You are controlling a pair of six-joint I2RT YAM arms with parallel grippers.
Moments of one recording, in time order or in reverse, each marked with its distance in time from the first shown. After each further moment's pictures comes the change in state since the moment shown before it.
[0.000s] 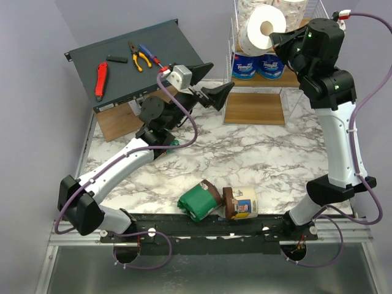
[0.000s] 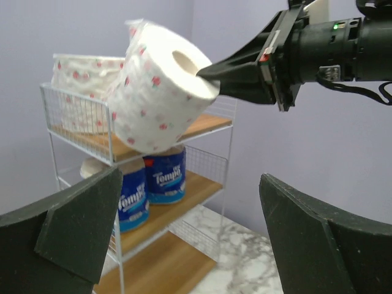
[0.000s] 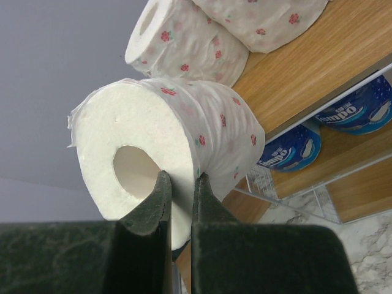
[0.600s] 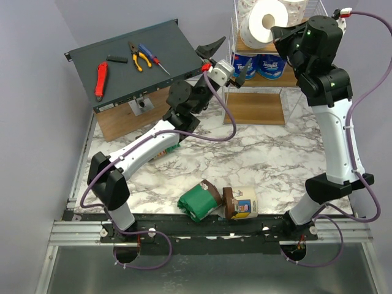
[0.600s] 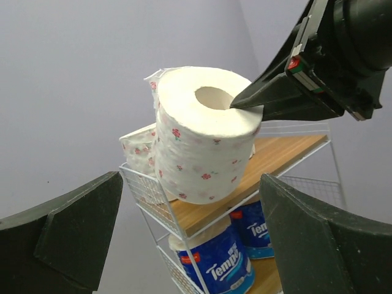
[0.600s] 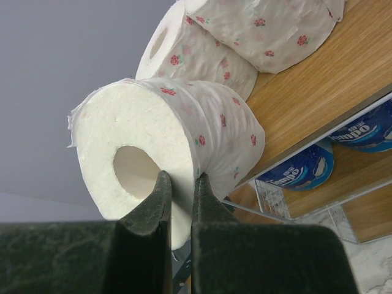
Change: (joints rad) left arm -0.079 0.314 0.345 0.083 -0.116 0.597; right arm -0.010 0.032 -0.002 0.073 0.024 0.016
